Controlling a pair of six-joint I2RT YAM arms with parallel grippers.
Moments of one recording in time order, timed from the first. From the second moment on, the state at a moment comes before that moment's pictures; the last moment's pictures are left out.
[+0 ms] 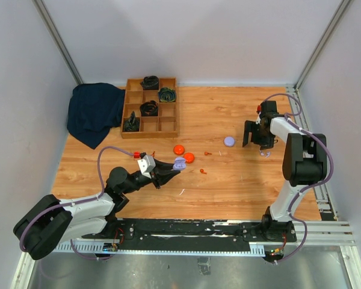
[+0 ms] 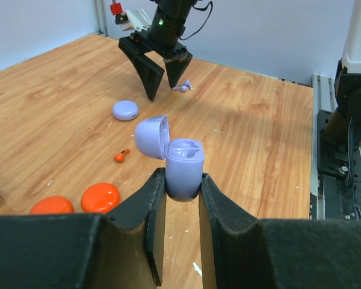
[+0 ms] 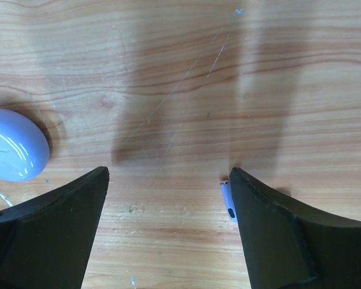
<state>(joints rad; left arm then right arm) -0.70 1.05 0.10 1.12 0.44 -0.13 -0.01 1.84 1.20 -0.57 -0.07 0.14</state>
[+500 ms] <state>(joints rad) -0.70 1.05 0.10 1.11 0.45 -0.12 -0.01 1.78 1.13 -0.59 -0.13 0.15</state>
